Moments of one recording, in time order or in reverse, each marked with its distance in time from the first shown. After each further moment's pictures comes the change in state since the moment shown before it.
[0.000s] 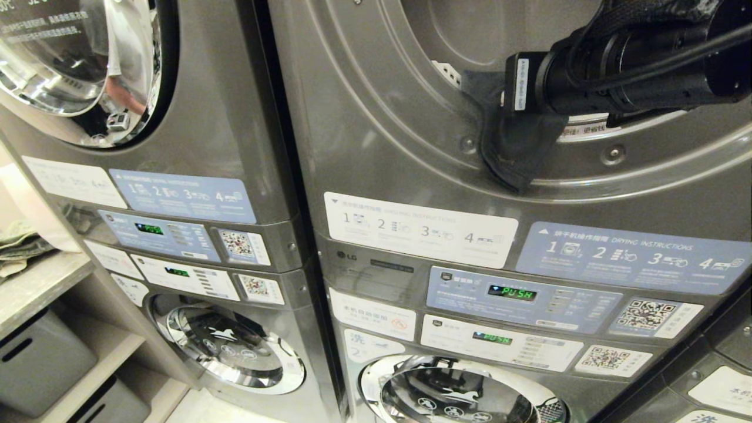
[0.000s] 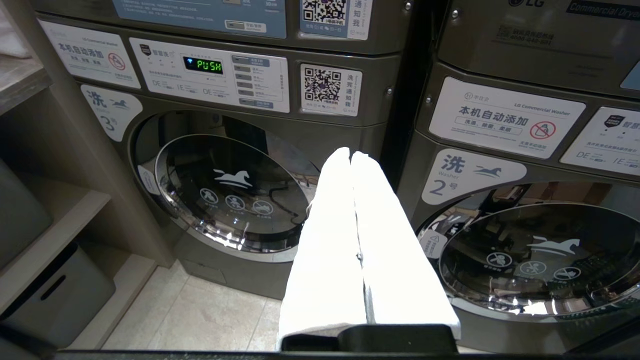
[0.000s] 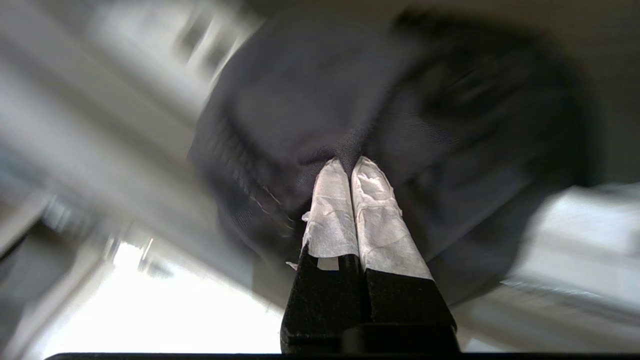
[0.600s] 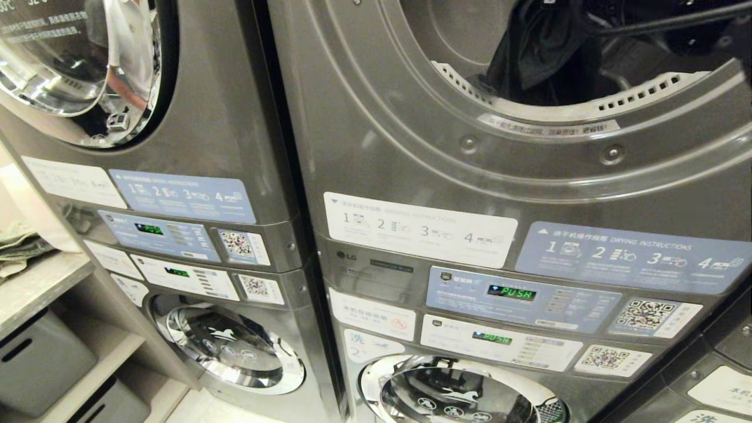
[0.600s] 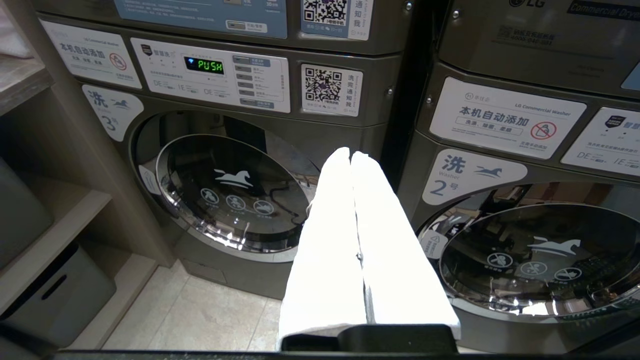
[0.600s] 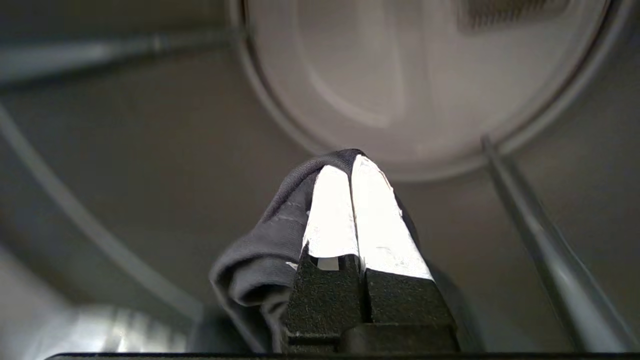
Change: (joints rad) left arm 0.000 0.000 0.000 0.000 0.000 0.000; right arm -0.098 0.068 -0.003 -0.673 -0.077 -0.300
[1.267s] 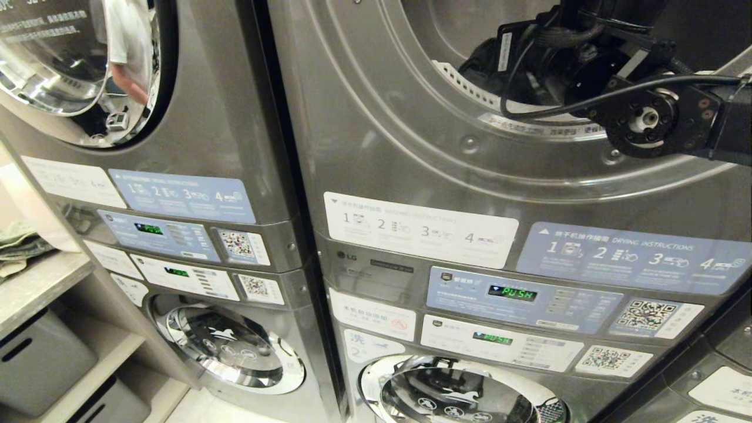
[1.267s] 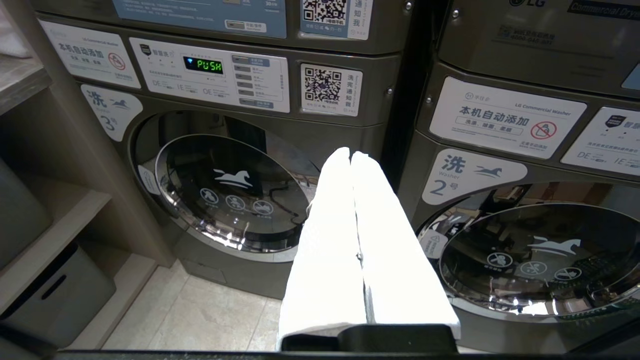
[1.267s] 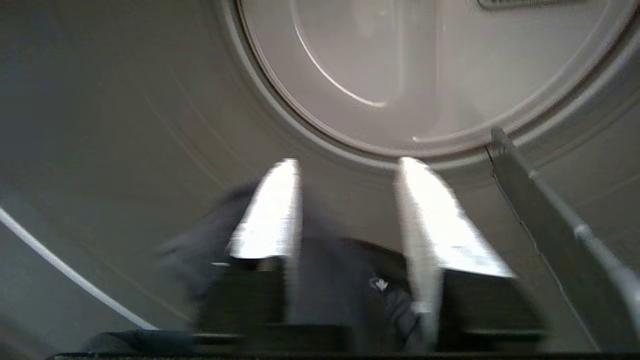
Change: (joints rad) left arm -0.001 0.000 0.000 0.000 0.000 0.000; right arm -0.075 0.164 -0.005 -0.134 0.059 -0.093
